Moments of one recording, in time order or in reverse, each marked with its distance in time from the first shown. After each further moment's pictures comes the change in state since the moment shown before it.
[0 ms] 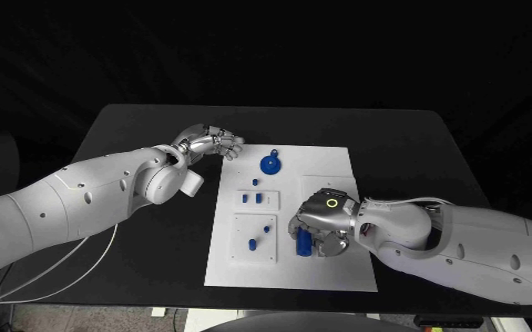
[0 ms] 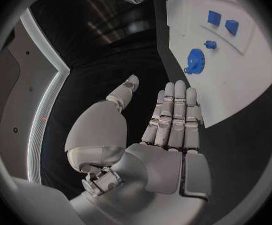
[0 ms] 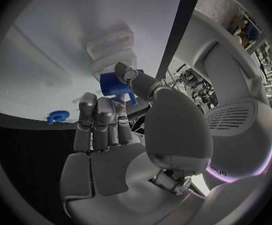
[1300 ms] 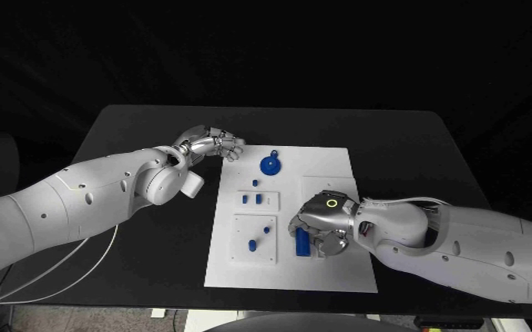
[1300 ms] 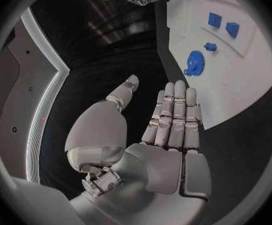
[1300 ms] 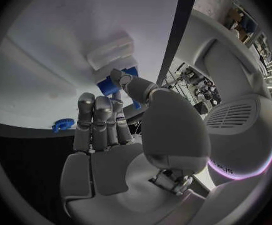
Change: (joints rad) left arm 0.000 0.003 0.000 0.000 0.000 0.010 -0.008; left_hand 0.000 0.000 0.000 0.000 0.000 0.000 0.000 0.000 -0.001 0.000 0.000 0.000 -0.001 0.000 0.000 -0.004 0.004 0.008 0.000 0.000 -0.004 0.003; right arm -0.005 0.013 0.001 -0.028 0.050 0.041 -0.008; right_hand 0.017 -0.017 0.043 -0.001 0.000 -0.118 0.075 -0.100 -0.057 -0.075 0.007 0.008 -0.035 -0.049 0.012 -0.023 0.001 -0.017 -0.048 0.026 -0.016 0.000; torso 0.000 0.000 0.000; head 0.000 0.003
